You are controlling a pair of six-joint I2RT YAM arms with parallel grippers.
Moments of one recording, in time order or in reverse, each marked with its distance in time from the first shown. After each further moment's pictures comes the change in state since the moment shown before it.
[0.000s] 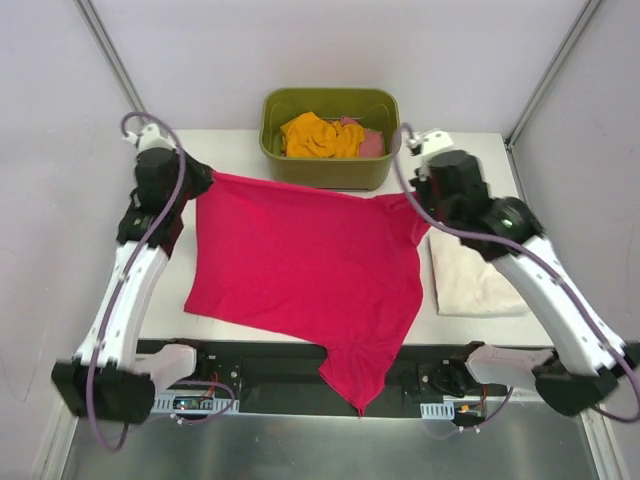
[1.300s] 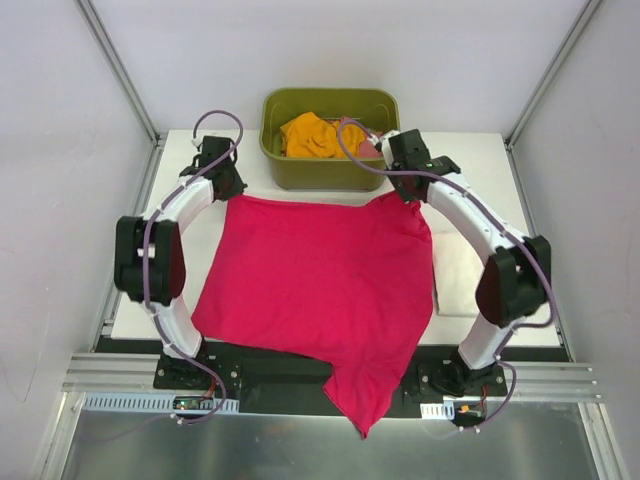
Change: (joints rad) left arm -0.043 0.531 0.192 -0.016 -0.037 0.034; right arm -0.210 0.401 0.014 0.259 -0.113 -0.275
